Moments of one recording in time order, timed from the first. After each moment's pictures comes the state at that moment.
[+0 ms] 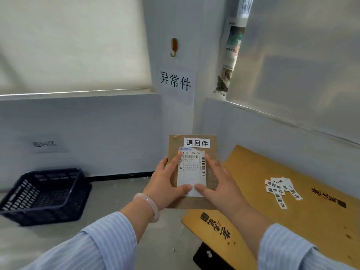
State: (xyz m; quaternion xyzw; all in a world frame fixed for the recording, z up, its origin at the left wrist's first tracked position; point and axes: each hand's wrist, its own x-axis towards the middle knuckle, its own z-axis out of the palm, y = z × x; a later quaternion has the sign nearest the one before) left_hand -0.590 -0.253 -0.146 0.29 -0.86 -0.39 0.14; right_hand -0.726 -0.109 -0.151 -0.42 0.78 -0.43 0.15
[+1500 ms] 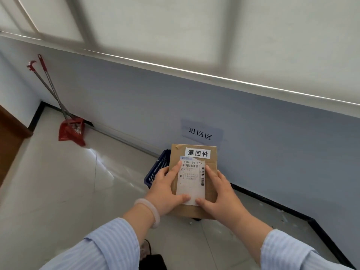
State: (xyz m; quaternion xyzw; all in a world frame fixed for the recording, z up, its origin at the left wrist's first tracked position) left_hand -0.027 -0.894 -0.239 0.56 -0.71 -0.39 0.17; right_hand -0.225 -0.841 -0.240 -0.60 0.65 -0.27 0.38
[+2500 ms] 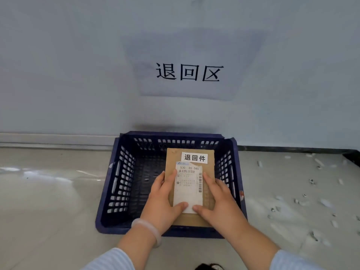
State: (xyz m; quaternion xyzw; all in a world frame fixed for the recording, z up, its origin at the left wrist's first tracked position) left_hand -0.026 -1.190 -0.737 0.46 -0.74 -0.49 0.04; right_hand -0.185 -1.080 -0.728 -0.38 0.80 -0.24 0.39
